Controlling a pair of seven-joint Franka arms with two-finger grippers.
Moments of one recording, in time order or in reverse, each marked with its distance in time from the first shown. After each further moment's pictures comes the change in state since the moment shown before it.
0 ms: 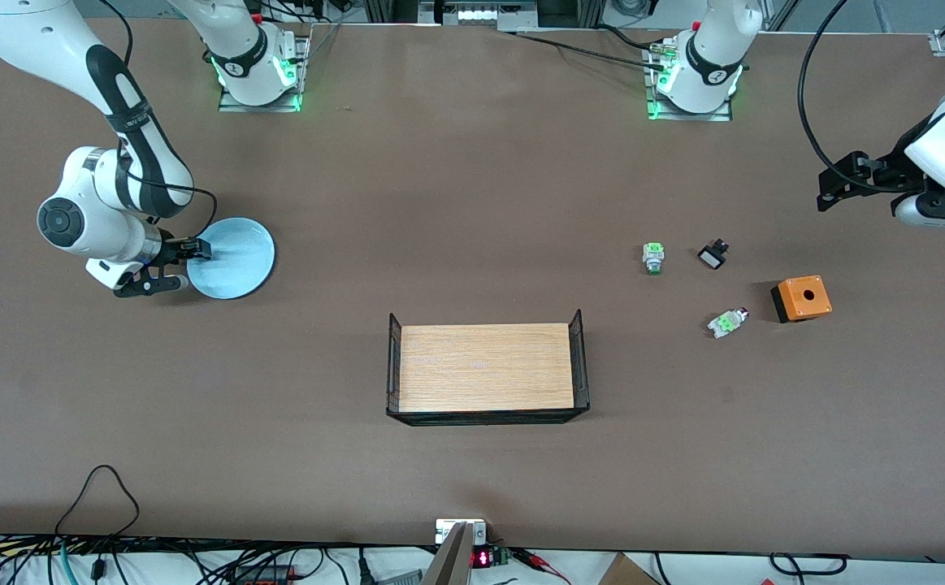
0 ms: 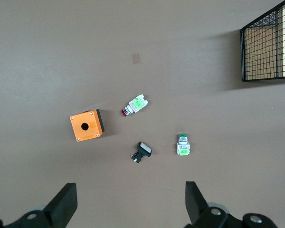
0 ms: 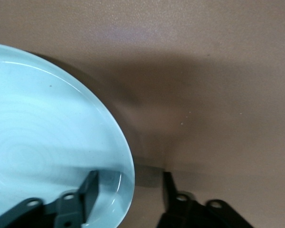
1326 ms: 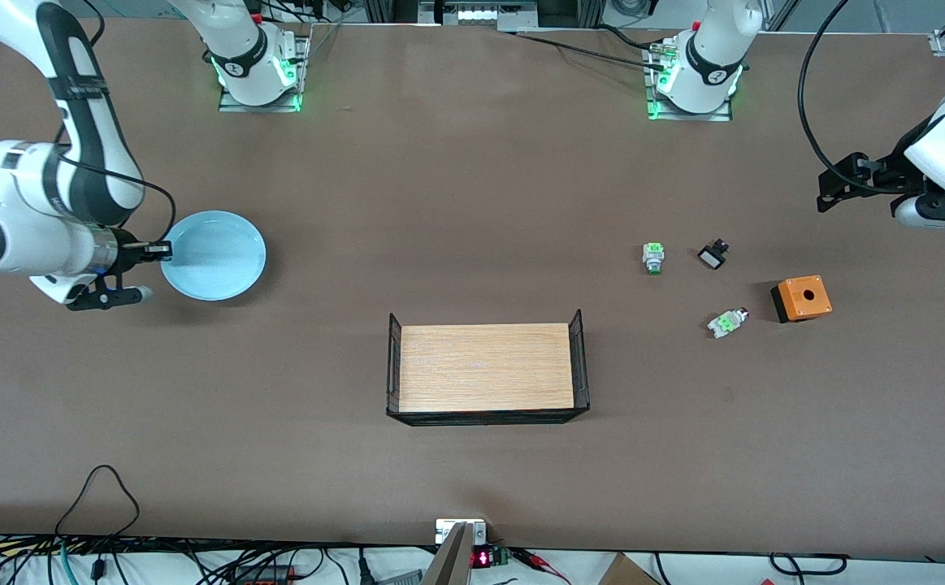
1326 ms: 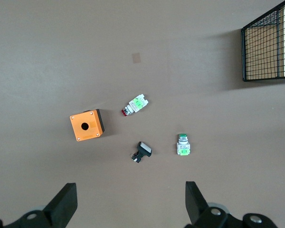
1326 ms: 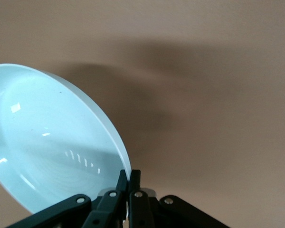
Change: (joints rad) left arm 0.000 0.003 0.001 0.000 0.000 0.000 0.000; right arm 0.001 -0.090 0.051 0.351 0.091 -0.557 0.090
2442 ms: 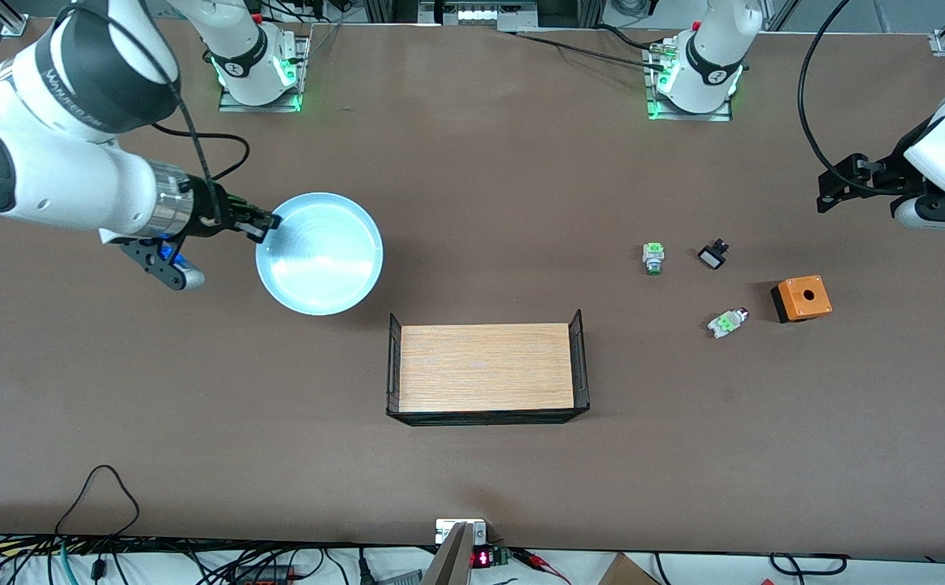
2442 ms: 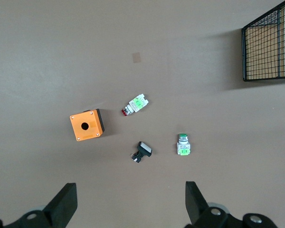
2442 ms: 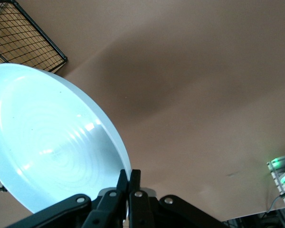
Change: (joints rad) left arm 0.000 0.002 0.001 0.000 0.000 0.000 0.000; right arm 0.083 -0.054 0.295 0.315 0.279 -0.258 1.025
